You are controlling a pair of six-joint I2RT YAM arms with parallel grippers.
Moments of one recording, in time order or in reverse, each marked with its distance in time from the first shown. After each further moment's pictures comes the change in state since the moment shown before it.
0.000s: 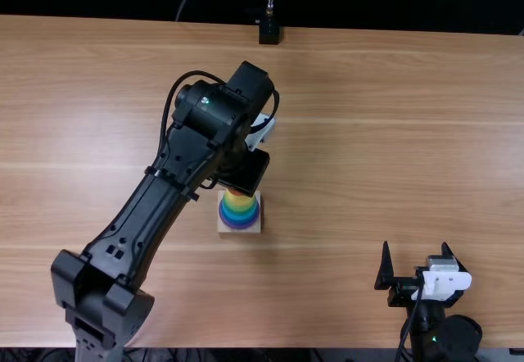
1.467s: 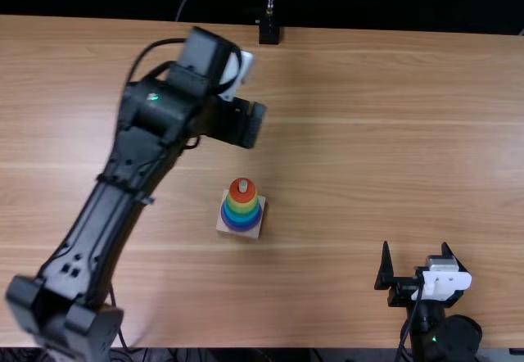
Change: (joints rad) left arm 0.166 -0.177 -0.130 0.439 -0.005 0.000; right arm 0.000 0.000 0.000 0.000 0.000 0.000
